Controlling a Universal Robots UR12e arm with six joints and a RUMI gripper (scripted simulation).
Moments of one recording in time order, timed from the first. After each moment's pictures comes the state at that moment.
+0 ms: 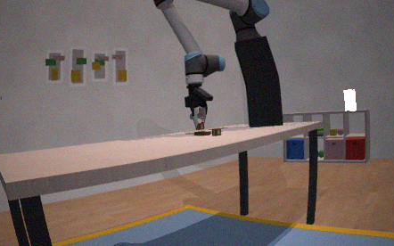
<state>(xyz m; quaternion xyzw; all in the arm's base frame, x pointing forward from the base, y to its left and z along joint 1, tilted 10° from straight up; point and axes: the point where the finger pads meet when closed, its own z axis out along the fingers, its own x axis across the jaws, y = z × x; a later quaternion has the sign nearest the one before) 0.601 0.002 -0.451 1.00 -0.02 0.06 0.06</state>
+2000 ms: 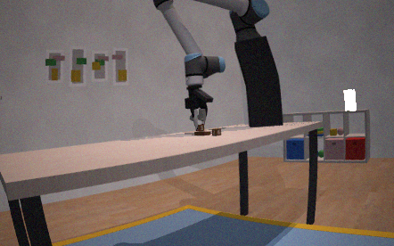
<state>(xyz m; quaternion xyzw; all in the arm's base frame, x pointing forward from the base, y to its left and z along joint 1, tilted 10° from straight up) 0.602 0.001 -0.458 1.00 -0.02 0.06 0.06</state>
